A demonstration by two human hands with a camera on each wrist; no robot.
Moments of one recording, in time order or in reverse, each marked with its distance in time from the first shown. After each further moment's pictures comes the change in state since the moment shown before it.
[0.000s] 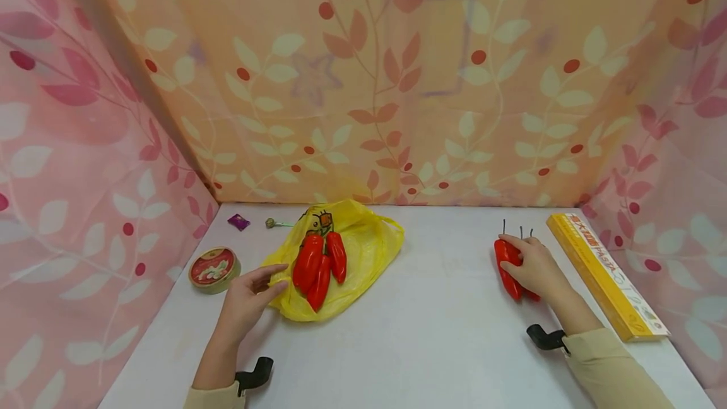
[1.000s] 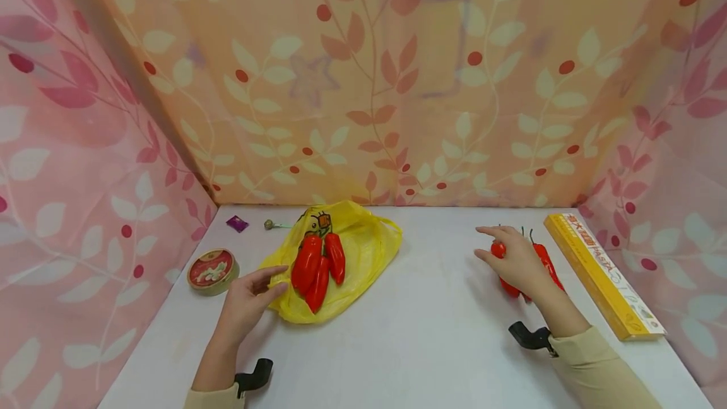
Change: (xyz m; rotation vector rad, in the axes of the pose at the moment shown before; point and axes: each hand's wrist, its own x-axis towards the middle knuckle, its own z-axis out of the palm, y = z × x) left_hand -0.001 0.003 0.001 0.012 -0.003 -0.017; right_hand -0.008 -0.056 -0.007 0.083 0.140 -0.171
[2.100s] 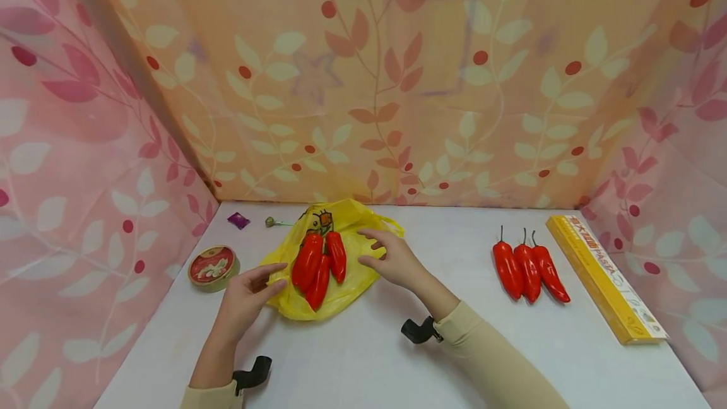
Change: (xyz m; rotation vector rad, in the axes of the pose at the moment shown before) left_hand 0.001 -0.004 -0.004 -0.046 -0.015 0.006; right_hand 0.051 -0.157 0.127 0.434 -0.208 -0.212
